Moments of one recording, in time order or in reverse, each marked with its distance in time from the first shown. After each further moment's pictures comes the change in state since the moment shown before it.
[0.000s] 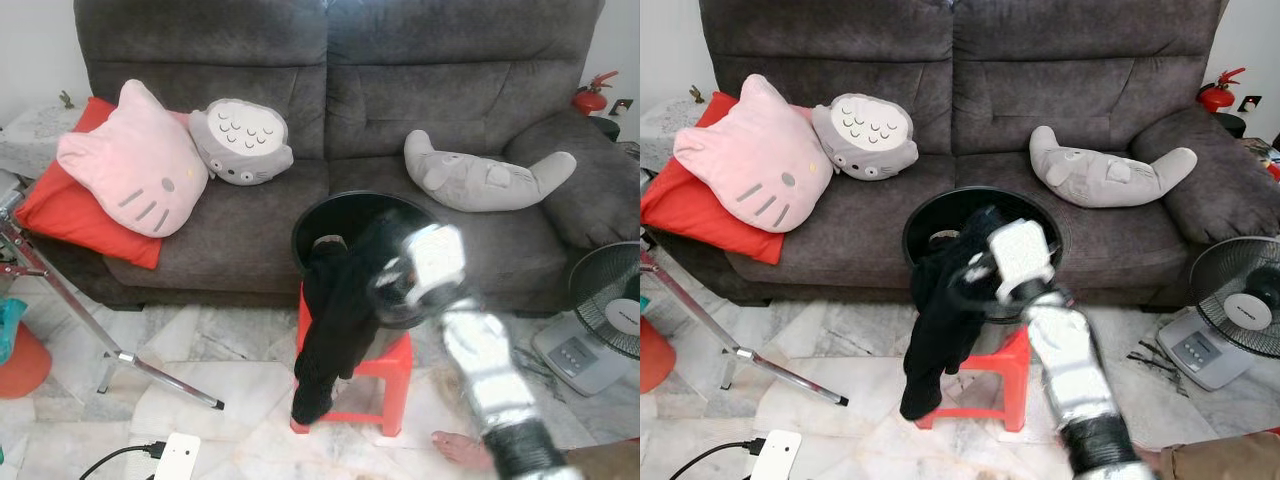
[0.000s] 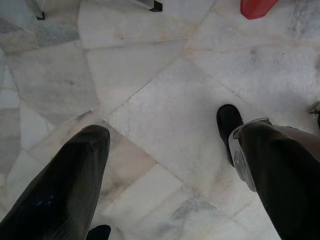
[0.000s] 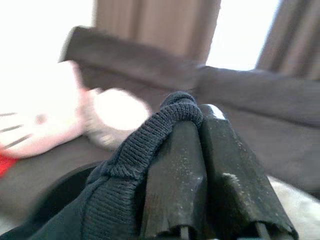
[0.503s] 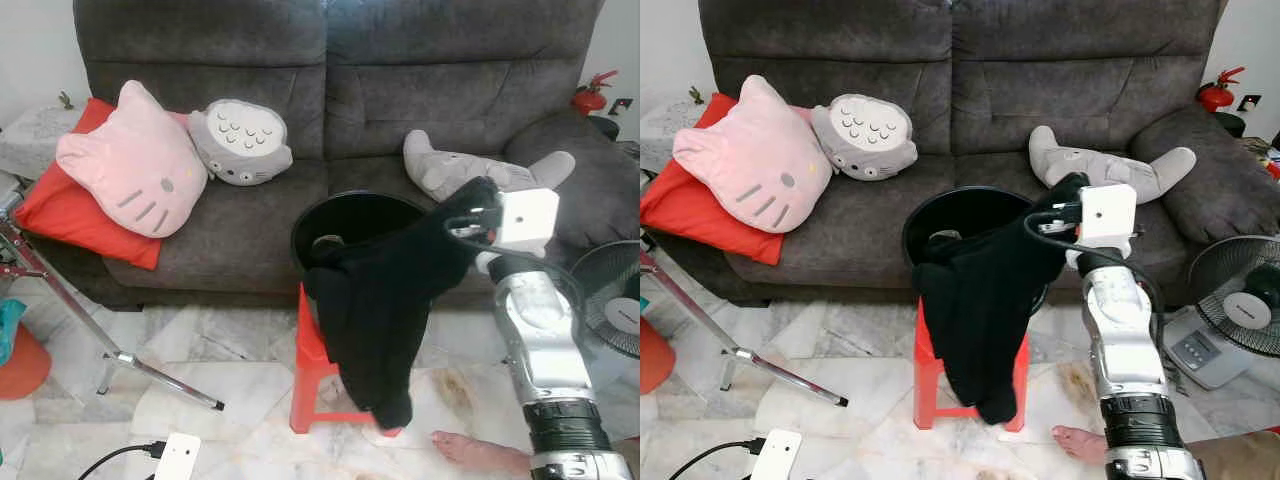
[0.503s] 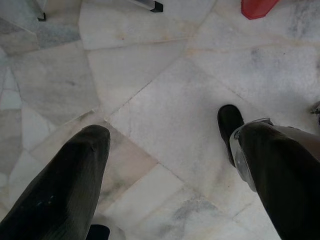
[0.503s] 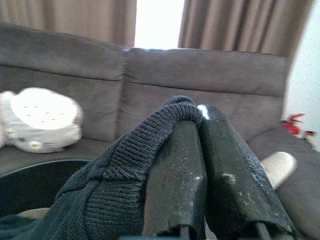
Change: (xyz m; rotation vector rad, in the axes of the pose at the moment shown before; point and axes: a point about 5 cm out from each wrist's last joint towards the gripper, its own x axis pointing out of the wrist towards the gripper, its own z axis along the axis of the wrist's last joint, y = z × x) left arm 0.000 0.000 0.000 0.003 -0.001 0.001; right arm -0.012 -0.060 -0.005 0.022 0.093 -0.301
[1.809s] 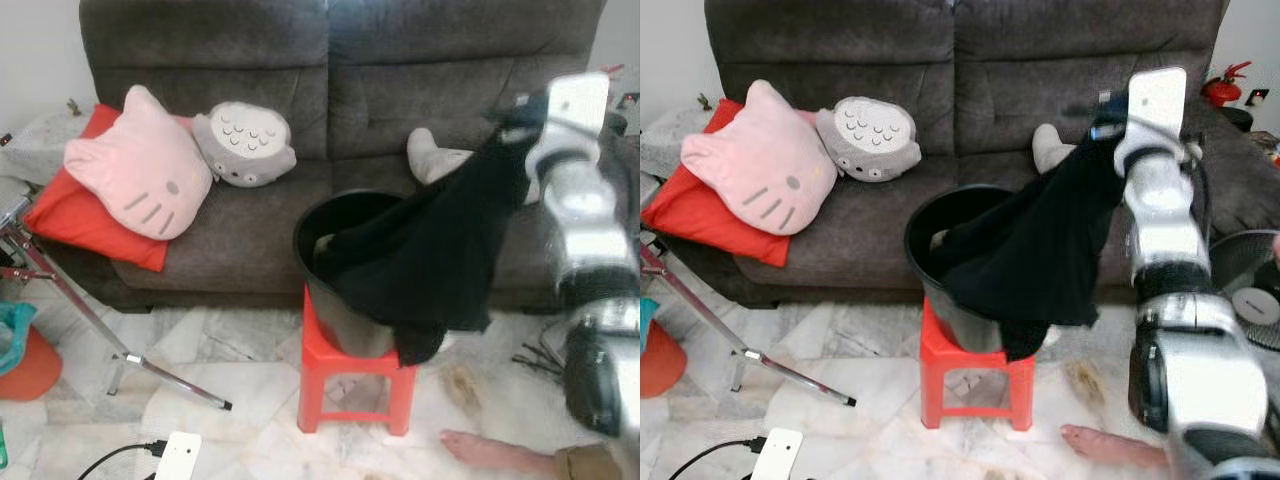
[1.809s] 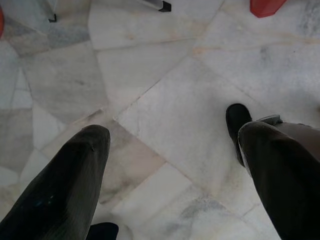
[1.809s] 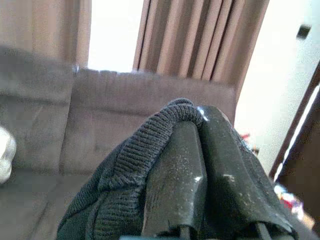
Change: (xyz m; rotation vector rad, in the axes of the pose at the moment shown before) left arm 0.000 0.000 0.001 0.005 -0.003 0.001; right arm 0.102 -0.040 0.092 -0.155 -0.052 -0.137
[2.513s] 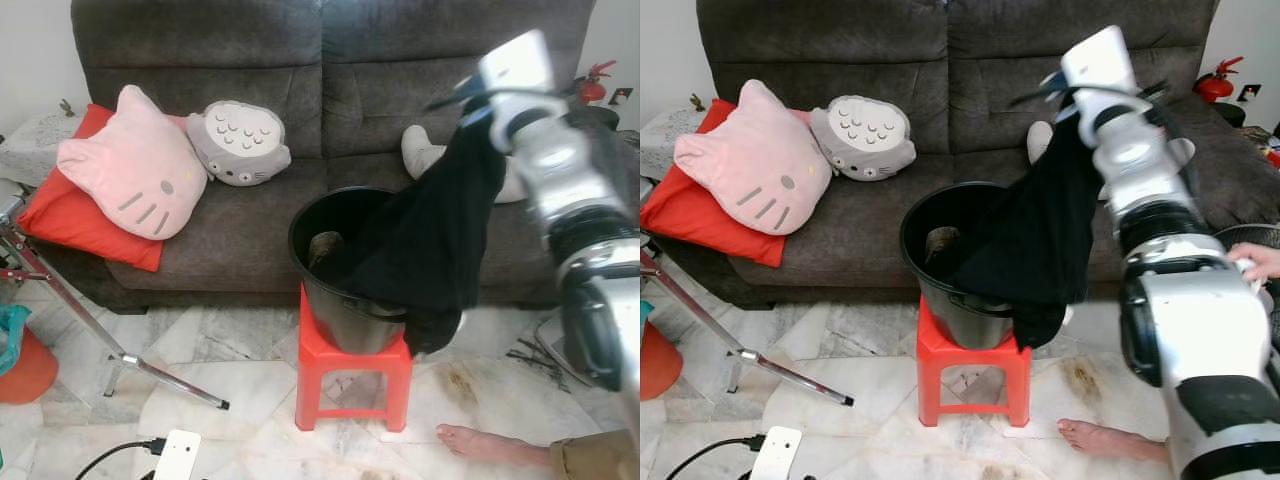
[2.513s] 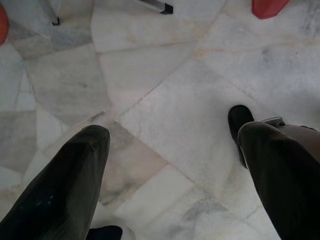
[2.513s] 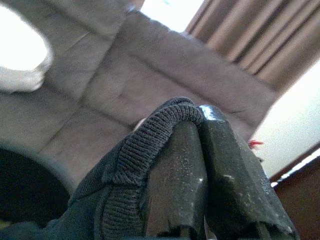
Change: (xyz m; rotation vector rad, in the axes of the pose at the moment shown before) left arm 0.000 0.001 0.001 -0.001 -0.003 0.018; right arm -0.003 0.059 -0.021 -0.310 0.166 0.288
